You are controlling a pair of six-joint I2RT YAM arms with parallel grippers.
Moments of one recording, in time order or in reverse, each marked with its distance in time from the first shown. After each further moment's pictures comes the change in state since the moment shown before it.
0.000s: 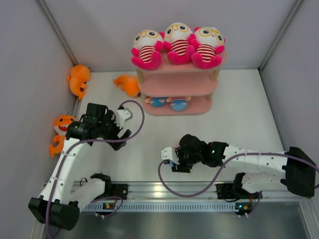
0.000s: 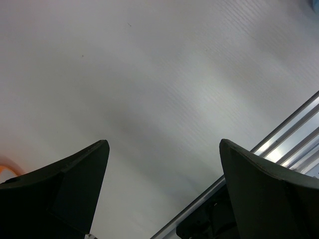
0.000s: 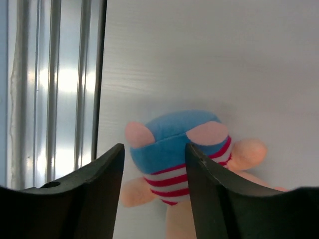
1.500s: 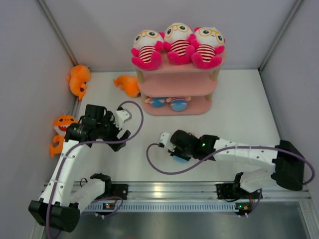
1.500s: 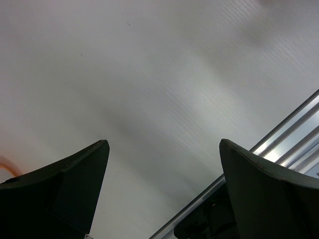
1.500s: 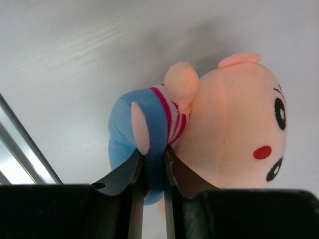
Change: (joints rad) left arm 0.015 -0.015 -0.013 0.000 0.015 0.000; right arm 0.075 0.196 0.188 -0.171 0.527 0.395
